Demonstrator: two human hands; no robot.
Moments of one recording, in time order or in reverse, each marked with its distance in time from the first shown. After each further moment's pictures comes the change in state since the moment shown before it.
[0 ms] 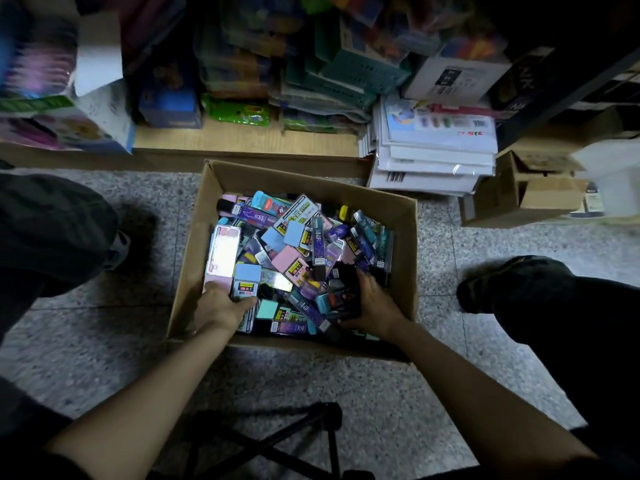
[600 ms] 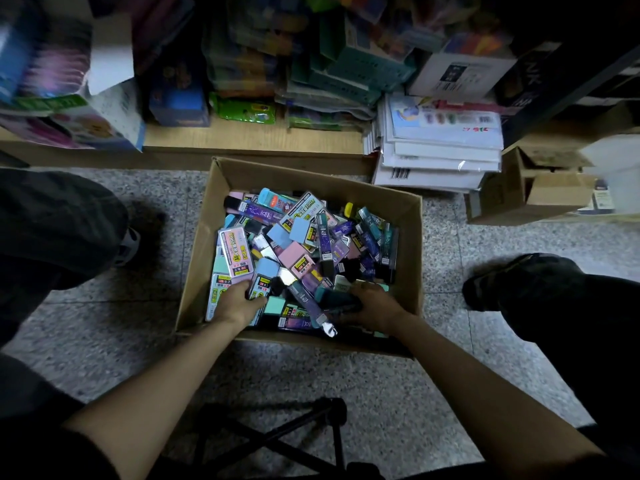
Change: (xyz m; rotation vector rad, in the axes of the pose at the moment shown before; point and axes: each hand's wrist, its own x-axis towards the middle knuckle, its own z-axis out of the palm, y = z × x) left_hand -0.004 0.001 0.010 -0.270 -0.160 0.199; right_hand 0.005 -0.008 0.000 -0.147 -0.146 -0.034
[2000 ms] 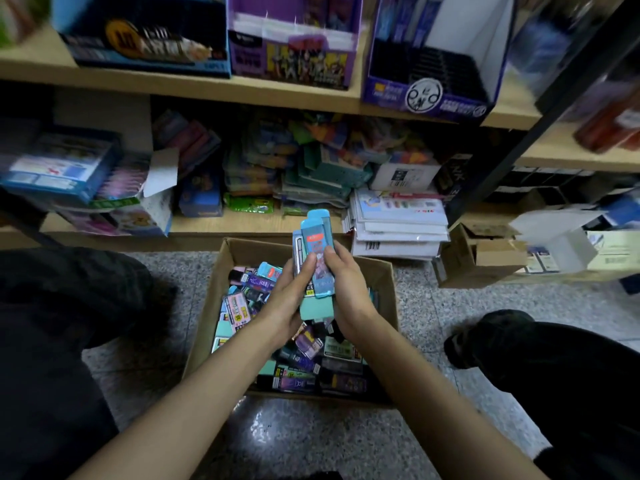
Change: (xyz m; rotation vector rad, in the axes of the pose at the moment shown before) left_hand -0.088 0.162 -0.023 -1.117 -0.289 0.298; right_hand -0.075 -0.149 -0.126 1.518 0.488 -0.211
